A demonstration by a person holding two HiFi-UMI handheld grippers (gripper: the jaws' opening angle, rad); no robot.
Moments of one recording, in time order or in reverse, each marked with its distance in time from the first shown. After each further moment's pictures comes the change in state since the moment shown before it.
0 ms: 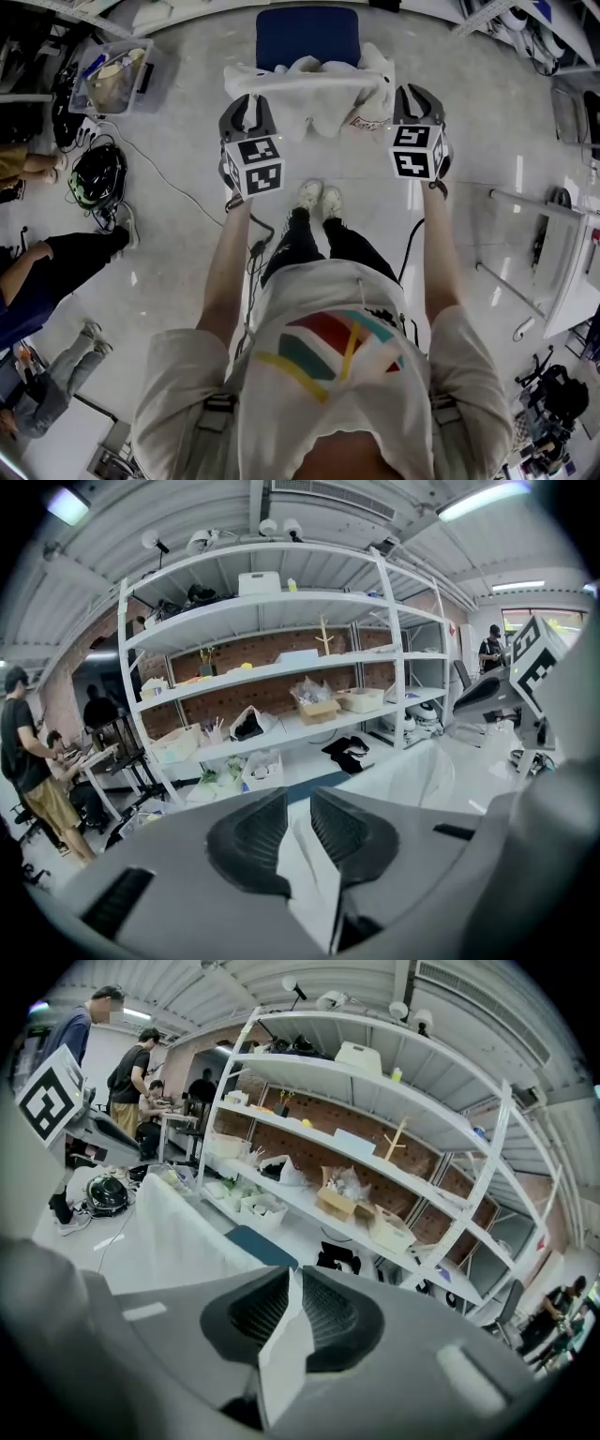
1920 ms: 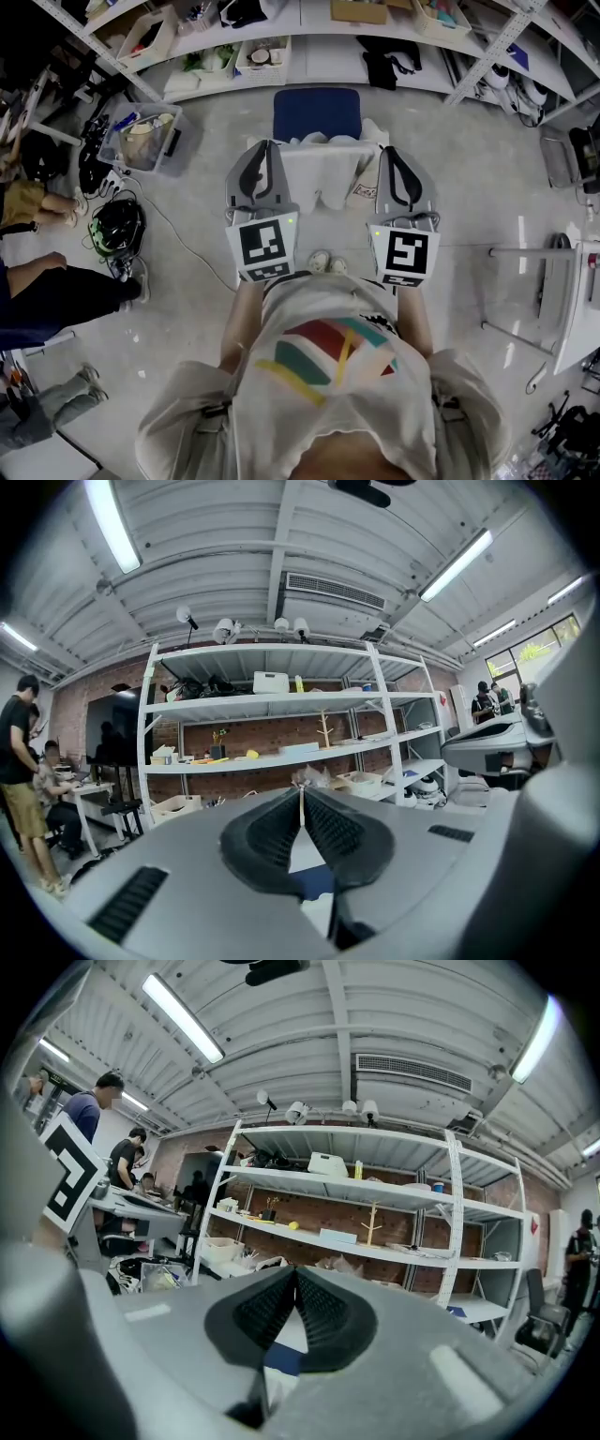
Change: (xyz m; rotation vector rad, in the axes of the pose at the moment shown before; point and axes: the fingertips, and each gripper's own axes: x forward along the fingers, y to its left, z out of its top) left arm -0.150 0.002 0.163 -0.071 -0.497 -0.011; right arm -0.181 0.013 0.155 0.212 -0.543 -0.051
